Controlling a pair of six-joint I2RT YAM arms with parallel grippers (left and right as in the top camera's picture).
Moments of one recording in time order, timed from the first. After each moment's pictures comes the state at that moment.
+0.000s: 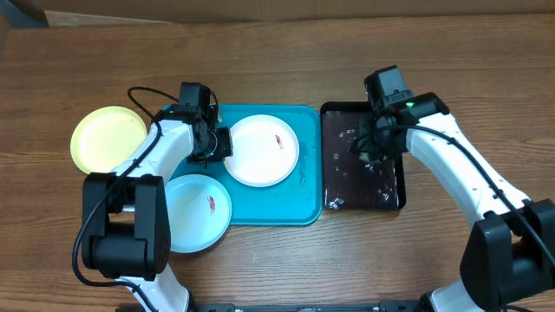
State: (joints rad) left arm -0.10 1.88 1.18 -0.65 0.16 -0.24; right arm 0.30 1.72 1.32 -0.90 0.08 0.36
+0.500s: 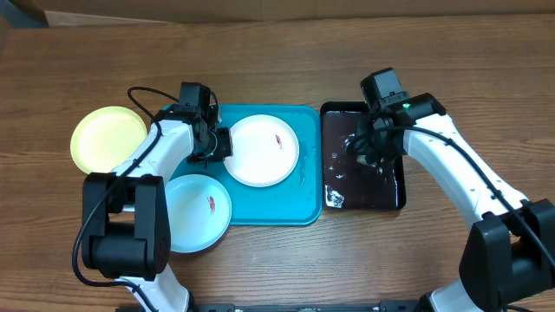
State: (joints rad) left arm -0.10 1.88 1.18 -0.65 0.16 -0.24; right arm 0.32 1.72 1.32 -0.92 0.05 0.38
